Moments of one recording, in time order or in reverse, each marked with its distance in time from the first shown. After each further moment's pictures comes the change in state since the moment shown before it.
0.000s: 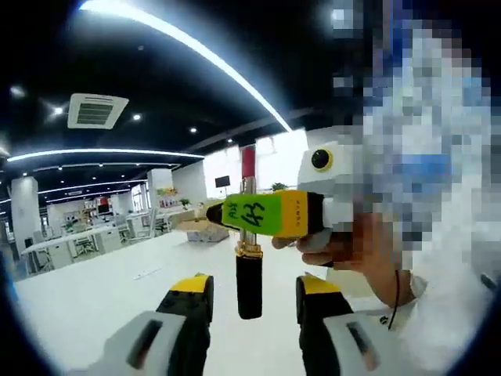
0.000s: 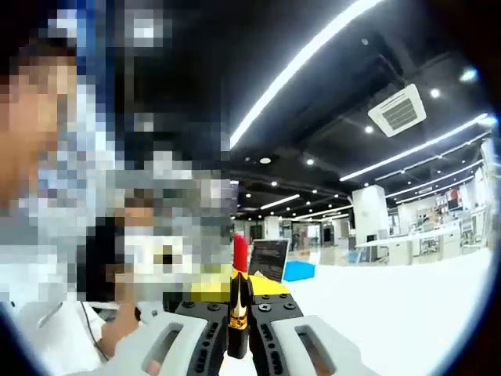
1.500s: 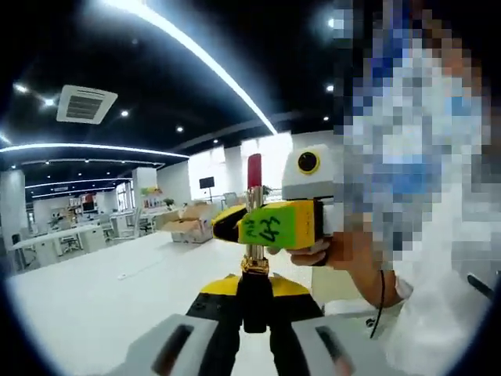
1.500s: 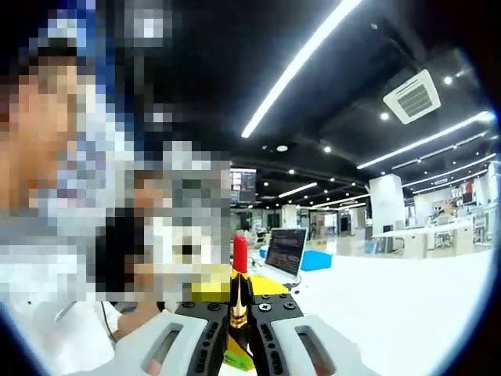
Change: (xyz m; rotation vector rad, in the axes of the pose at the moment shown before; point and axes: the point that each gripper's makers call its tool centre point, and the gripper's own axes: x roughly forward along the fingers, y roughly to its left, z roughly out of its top) left arm -0.002 -0.004 0.006 -0.020 -0.035 -0.035; right arm 0.001 0.013 -0.007 -0.002 0.054 0.074
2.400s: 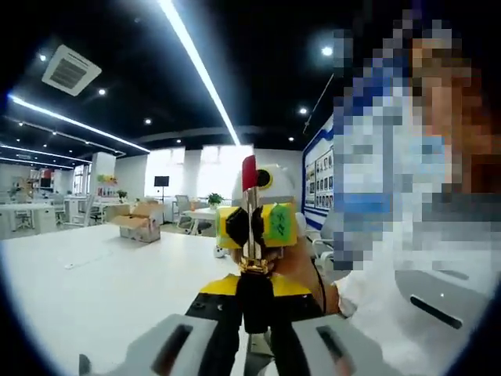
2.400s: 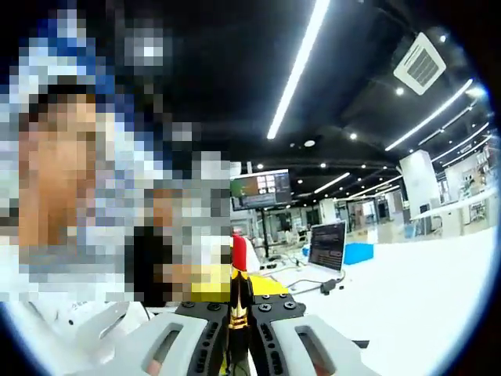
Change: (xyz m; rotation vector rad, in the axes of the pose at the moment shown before) left arm -0.008 -0.040 0.012 -0.156 -0.058 -0.292; right arm -0.007 0.035 0.007 0.143 -0.021 0.220
